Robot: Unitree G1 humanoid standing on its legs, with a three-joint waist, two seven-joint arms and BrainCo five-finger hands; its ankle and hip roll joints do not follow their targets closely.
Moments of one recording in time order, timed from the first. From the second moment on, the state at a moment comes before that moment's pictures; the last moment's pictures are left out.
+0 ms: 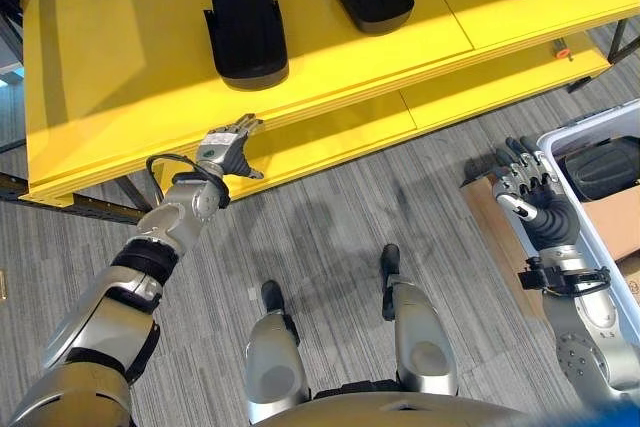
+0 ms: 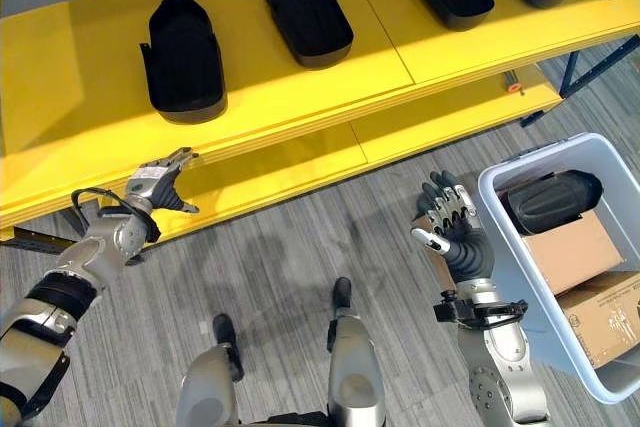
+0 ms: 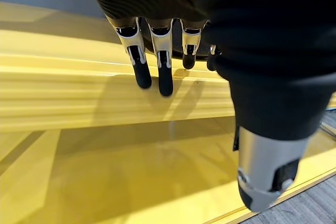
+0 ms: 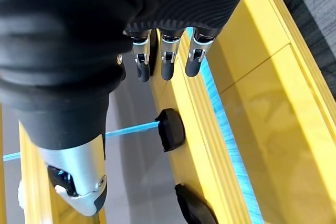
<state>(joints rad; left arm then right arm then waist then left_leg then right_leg) -0.66 0.72 -0.47 0.70 0.58 -0.11 0.23 0.21 -0.49 0.01 -0.26 0.72 -0.25 0.07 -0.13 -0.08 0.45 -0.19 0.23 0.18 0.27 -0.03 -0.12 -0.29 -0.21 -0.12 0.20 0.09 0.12</state>
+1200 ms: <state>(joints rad) -1.08 0.73 -0.65 1.01 0.52 -0.09 0.27 0.21 -0.58 0.05 -0.34 0.76 -0.25 0.08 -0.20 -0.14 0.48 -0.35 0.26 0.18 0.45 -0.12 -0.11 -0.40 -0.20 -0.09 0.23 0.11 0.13</state>
